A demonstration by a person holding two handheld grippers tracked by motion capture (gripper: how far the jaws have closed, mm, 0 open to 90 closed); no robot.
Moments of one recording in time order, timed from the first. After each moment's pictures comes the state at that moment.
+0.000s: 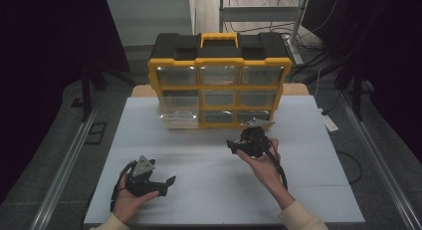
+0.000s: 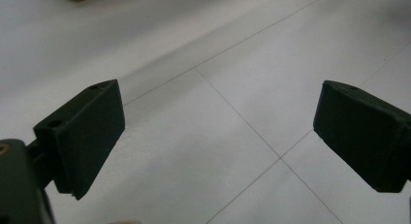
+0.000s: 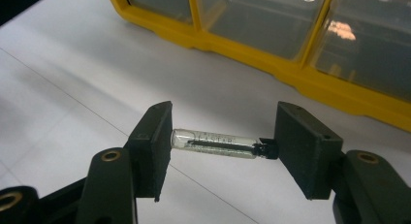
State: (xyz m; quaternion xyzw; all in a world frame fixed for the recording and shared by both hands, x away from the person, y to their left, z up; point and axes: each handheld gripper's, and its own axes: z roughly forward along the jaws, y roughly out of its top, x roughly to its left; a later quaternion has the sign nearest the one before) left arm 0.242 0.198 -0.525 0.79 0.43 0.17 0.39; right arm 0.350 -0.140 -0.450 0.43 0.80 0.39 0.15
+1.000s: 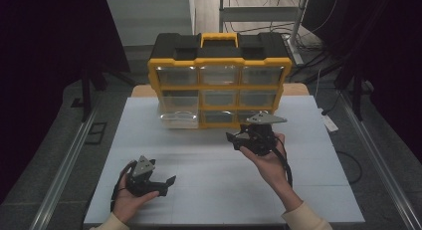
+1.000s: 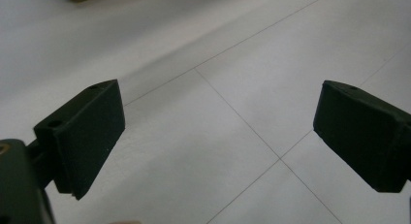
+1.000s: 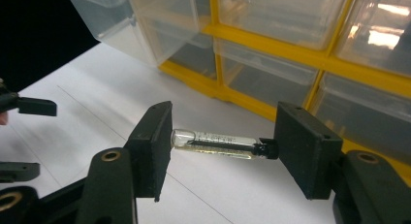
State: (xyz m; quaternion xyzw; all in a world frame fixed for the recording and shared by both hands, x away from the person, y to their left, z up) left arm 0.242 0.197 -0.525 0.79 0.43 0.17 0.40; right arm 0.329 -0.146 -0.402 0.38 0.78 0.46 0.17
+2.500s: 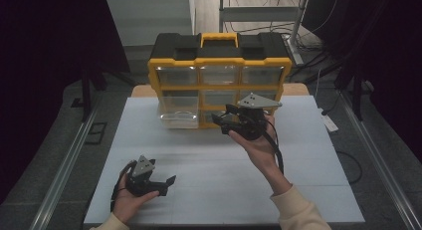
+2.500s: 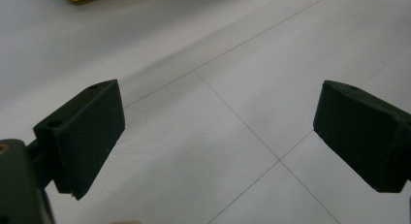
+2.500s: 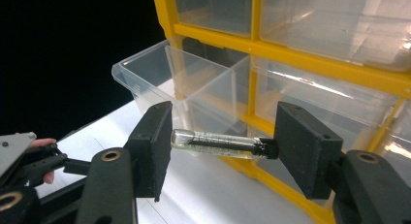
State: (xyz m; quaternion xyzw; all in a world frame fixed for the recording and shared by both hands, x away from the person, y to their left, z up) left arm 0.241 0.197 -0.523 0.79 0.43 0.18 0.40; right arm 0.342 -0.114 -0.359 0.32 0.76 0.53 0.18
